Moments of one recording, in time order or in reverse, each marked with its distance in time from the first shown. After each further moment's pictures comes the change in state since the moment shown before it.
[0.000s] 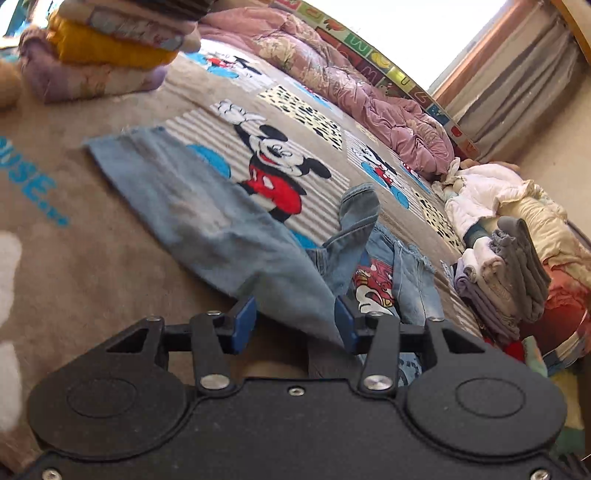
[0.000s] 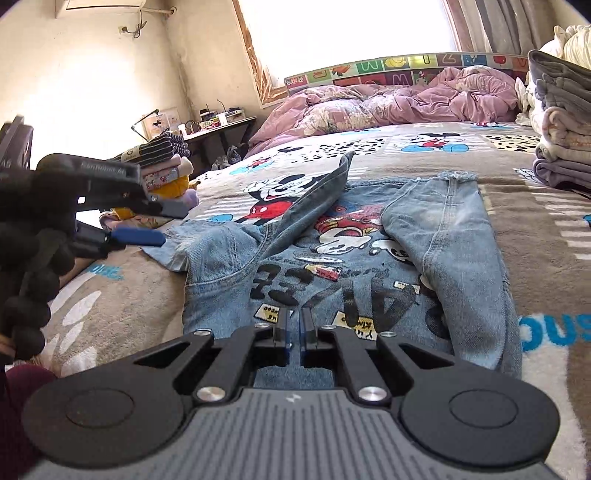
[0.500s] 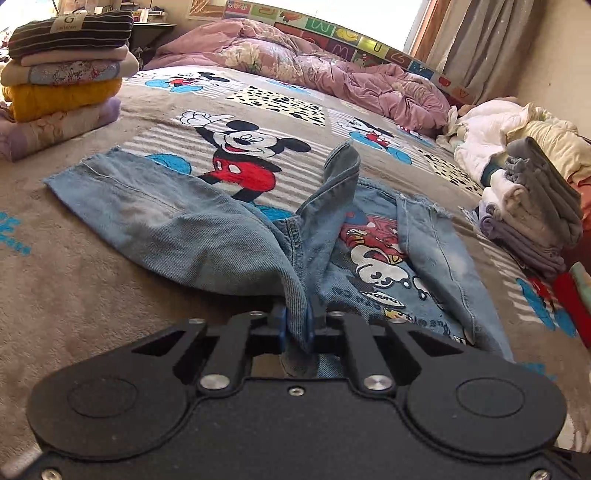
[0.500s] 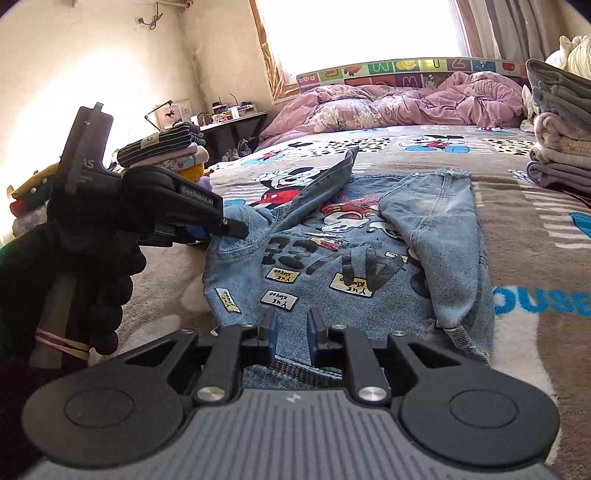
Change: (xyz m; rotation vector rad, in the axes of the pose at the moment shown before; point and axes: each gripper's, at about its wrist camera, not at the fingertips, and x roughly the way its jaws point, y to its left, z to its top) left arm 0.031 -0.065 -0.037 0.364 -0.052 0.112; right arm -0.035 -0.004 -0.019 -0.032 -0.001 0.034
